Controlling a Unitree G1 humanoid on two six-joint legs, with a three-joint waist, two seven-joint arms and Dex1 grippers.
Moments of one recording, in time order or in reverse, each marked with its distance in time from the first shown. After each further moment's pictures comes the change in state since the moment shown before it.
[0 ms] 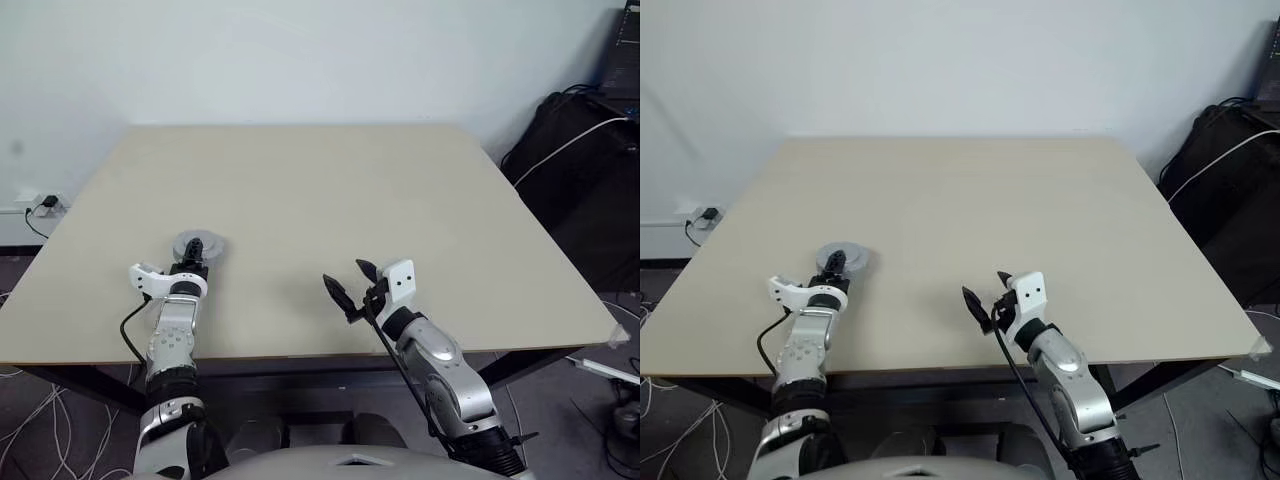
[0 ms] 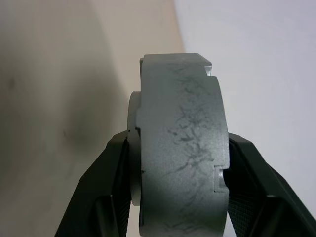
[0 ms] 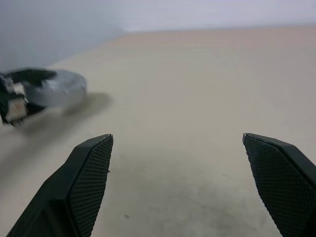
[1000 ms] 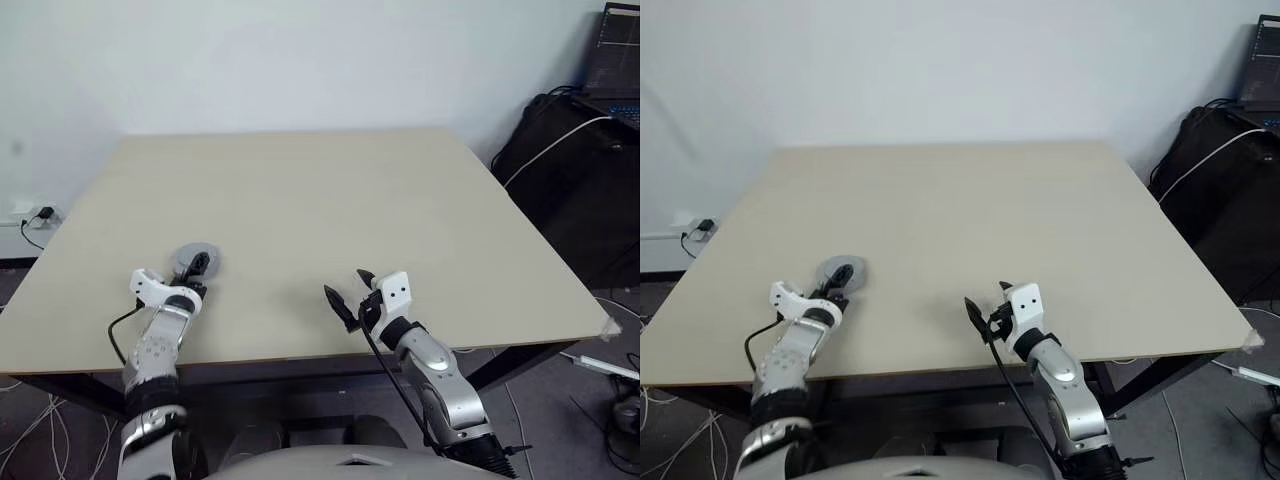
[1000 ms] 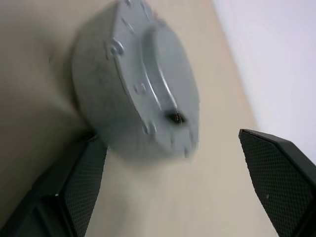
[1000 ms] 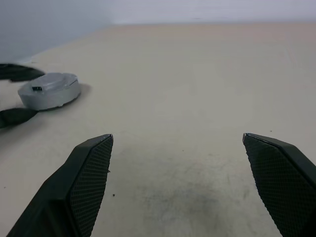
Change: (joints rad) left arm 0.223 0.046 -0.050 -0.235 0.167 0.322 -0.001; right arm 0.020 0.041 -0.012 0.022 -0.066 0.000 0.021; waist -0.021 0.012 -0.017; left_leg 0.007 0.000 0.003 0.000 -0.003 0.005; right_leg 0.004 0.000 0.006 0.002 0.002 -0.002
